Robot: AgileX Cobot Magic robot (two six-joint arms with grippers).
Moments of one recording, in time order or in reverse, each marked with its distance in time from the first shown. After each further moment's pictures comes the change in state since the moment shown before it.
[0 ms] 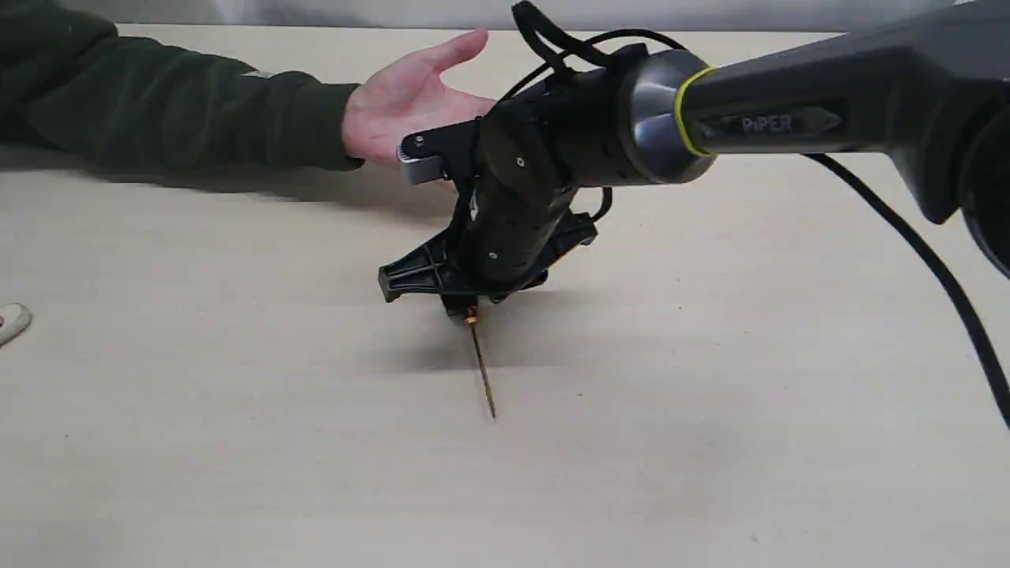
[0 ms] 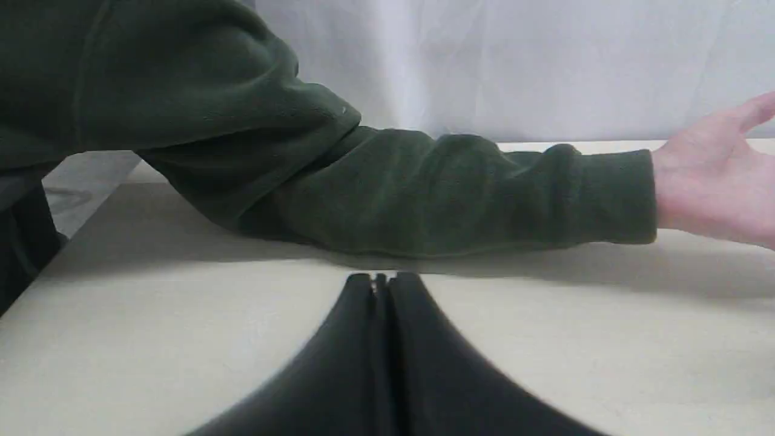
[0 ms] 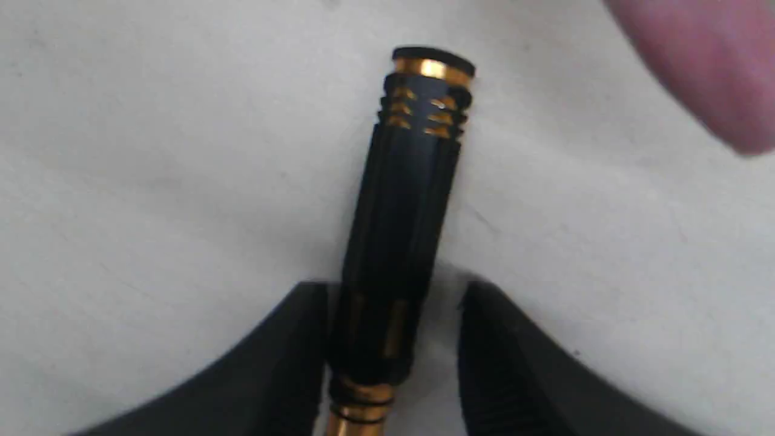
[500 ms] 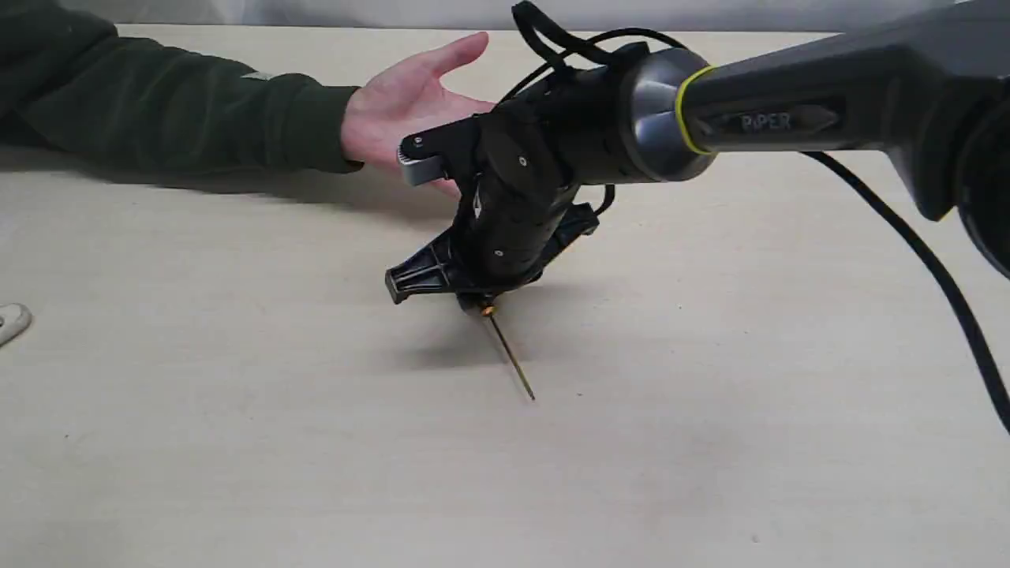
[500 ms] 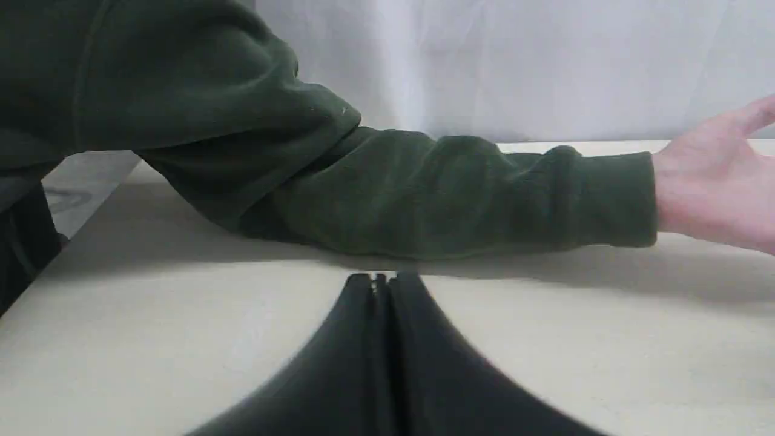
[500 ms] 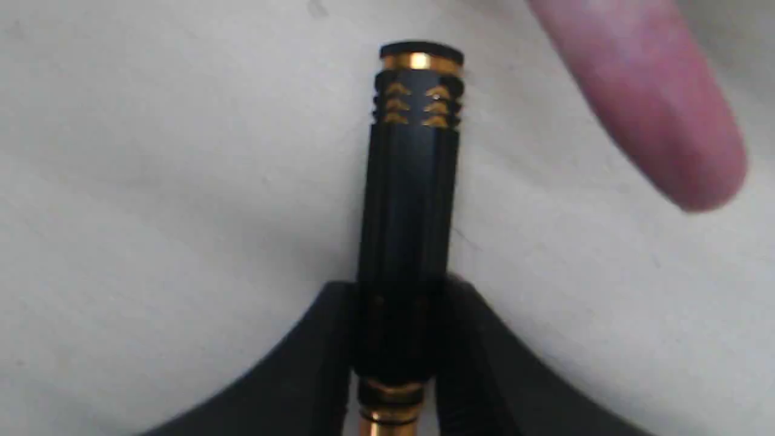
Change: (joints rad) left arm 0.000 0.000 0.000 0.000 0.000 0.000; right arm -0.004 0.002 -0.004 -0.028 0.002 -0.042
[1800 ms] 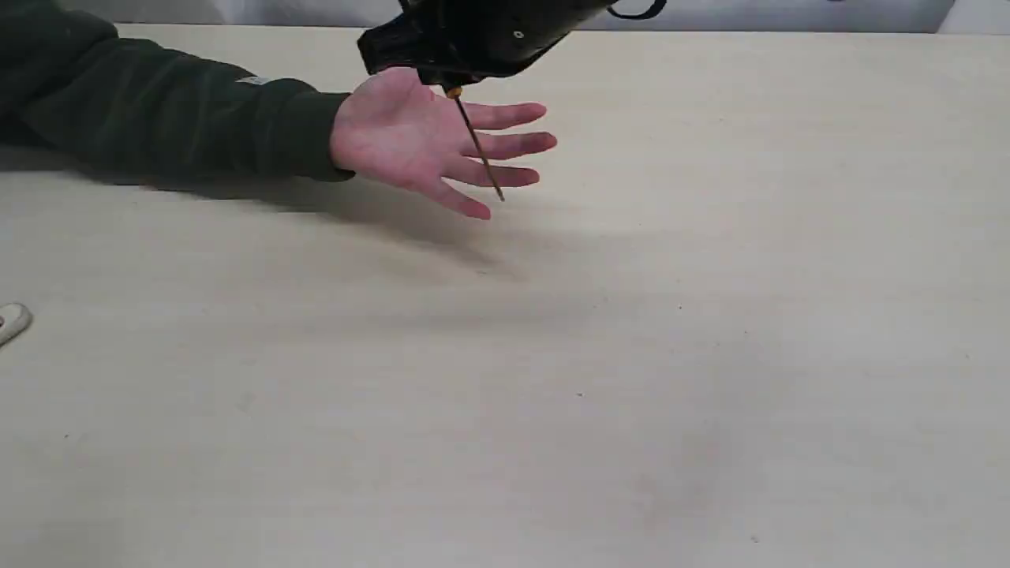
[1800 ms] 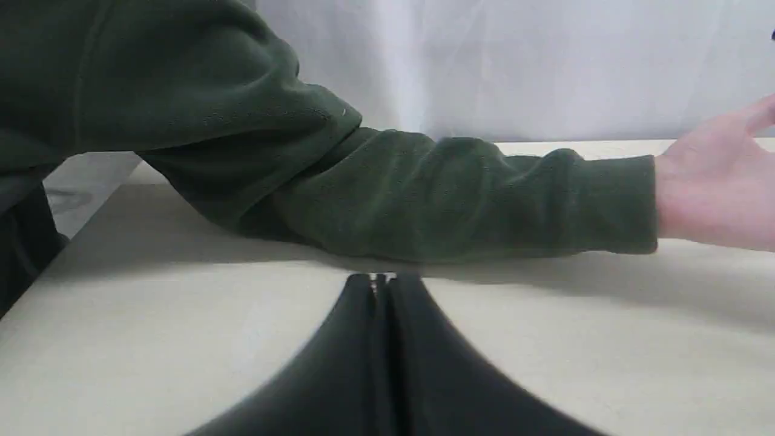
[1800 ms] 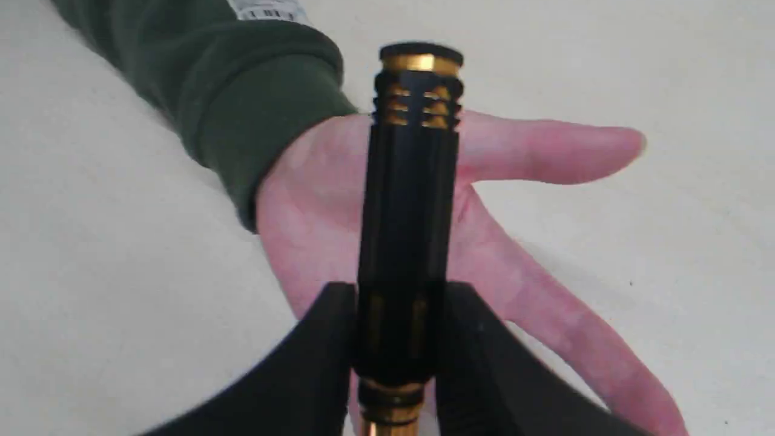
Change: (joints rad) left arm 0.000 0.000 0.000 0.000 0.000 0.000; right arm -0.092 -0.186 -0.198 0.158 -0.029 -0.255
